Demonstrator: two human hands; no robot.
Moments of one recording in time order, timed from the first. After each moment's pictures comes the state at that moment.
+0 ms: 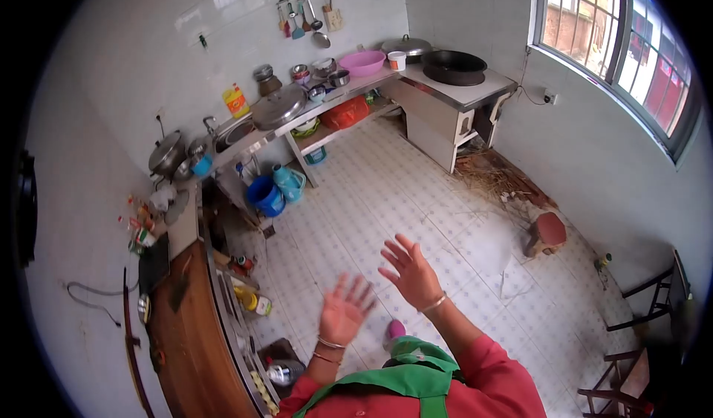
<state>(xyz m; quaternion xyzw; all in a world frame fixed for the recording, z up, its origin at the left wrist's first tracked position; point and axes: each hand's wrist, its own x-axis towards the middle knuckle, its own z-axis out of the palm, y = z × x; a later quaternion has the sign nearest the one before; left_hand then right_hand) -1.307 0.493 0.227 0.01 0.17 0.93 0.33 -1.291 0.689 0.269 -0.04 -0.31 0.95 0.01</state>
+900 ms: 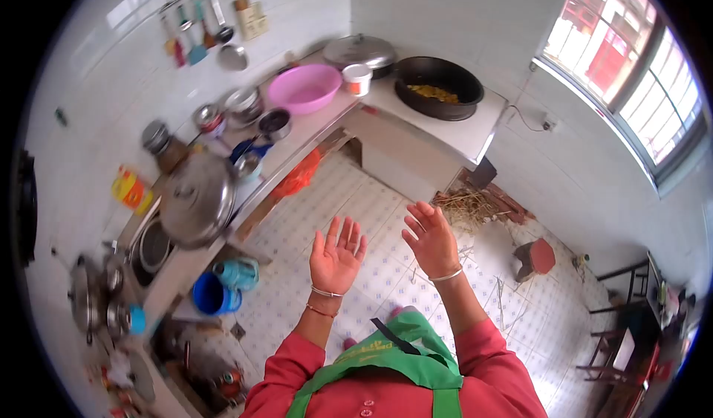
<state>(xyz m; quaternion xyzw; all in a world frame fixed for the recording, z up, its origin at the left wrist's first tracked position) -2.099 0.726 0.249 -0.06 0.00 0.88 0.47 -1.973 0.893 0.290 -0.18 -0.29 0.90 0.25</state>
